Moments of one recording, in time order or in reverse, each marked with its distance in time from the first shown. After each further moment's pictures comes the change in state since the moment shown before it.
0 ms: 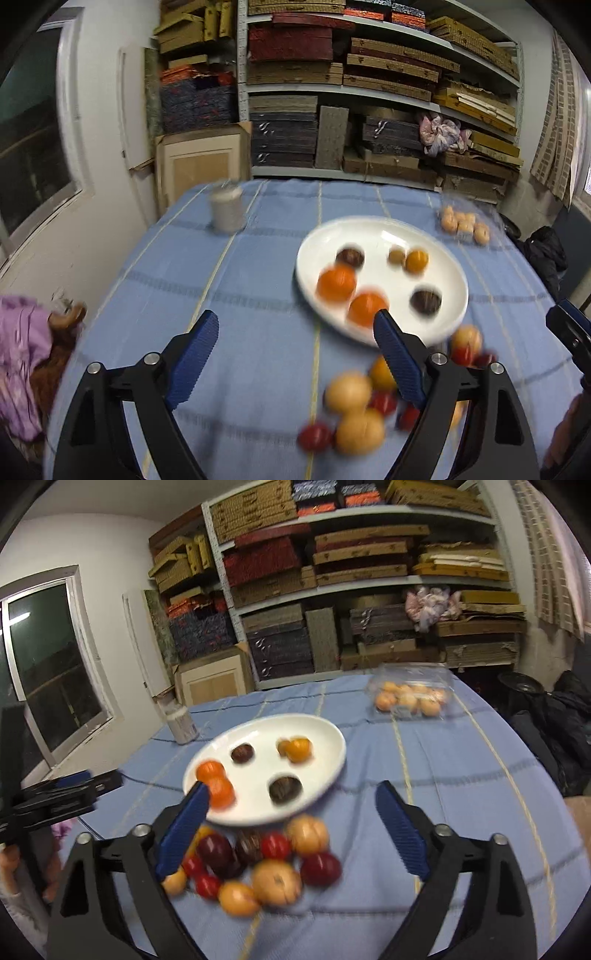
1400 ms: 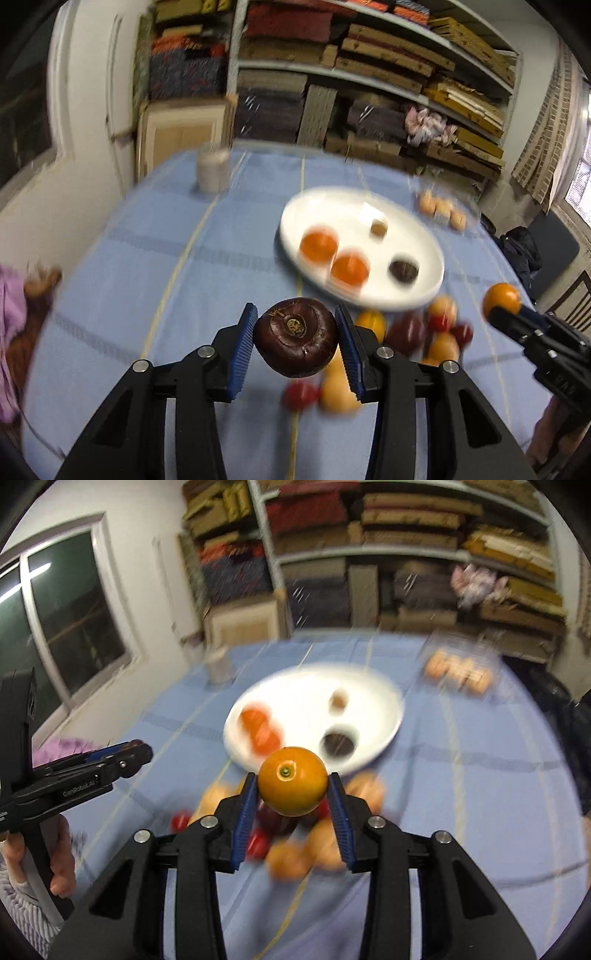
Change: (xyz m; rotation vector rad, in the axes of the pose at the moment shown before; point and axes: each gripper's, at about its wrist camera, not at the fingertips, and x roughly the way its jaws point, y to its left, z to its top) left arm 0.003 0.016 0.012 -0.038 0.069 -0.128; right arm 0.016 0.050 0.023 -0.115 0.192 0.100
